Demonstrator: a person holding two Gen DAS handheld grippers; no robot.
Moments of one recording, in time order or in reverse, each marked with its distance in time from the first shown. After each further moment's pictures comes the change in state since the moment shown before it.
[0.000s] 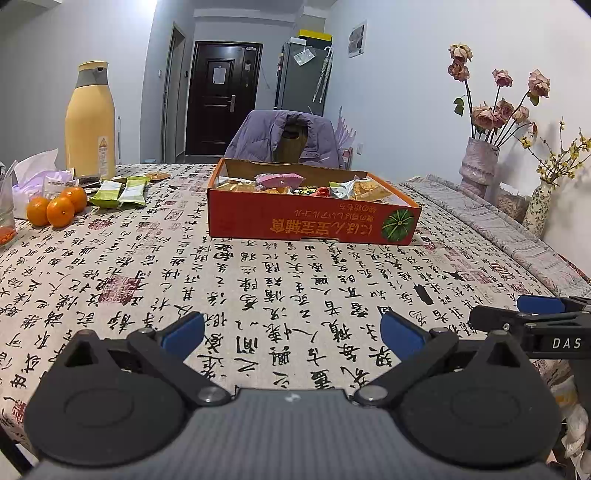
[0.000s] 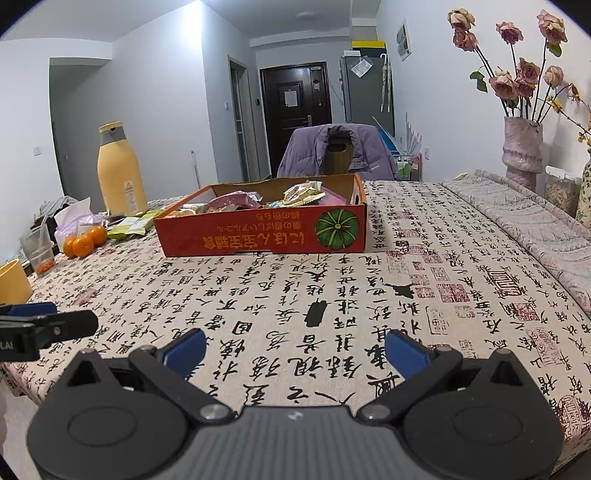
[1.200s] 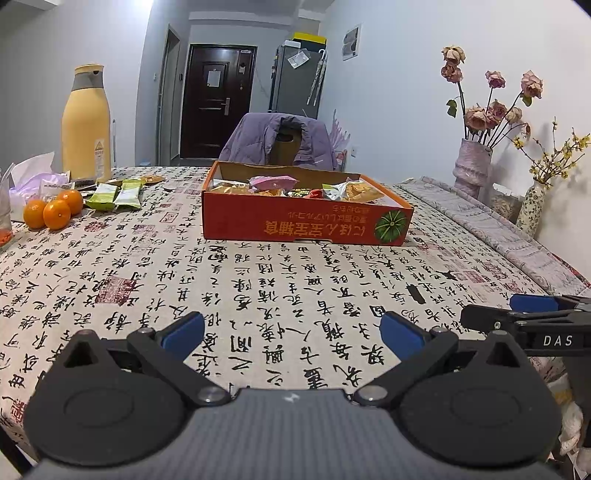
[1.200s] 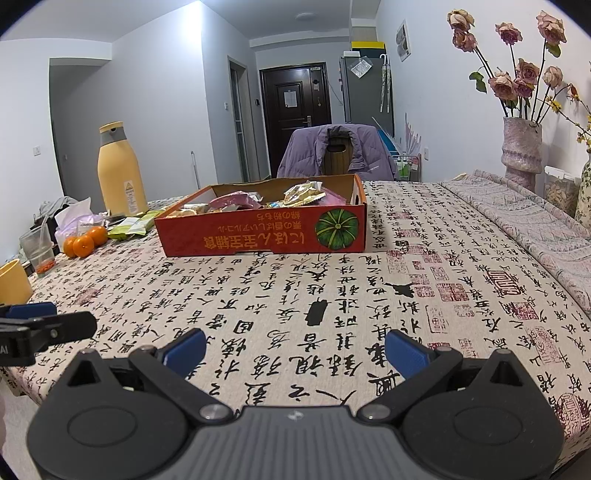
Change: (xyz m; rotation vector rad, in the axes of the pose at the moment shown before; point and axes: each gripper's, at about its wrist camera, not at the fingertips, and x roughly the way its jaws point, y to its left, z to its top) left arm -0.007 -0.002 -0.003 0.008 -0.008 -0.019; right arm 0.000 -0.001 0.001 0.001 -0.001 -0.002
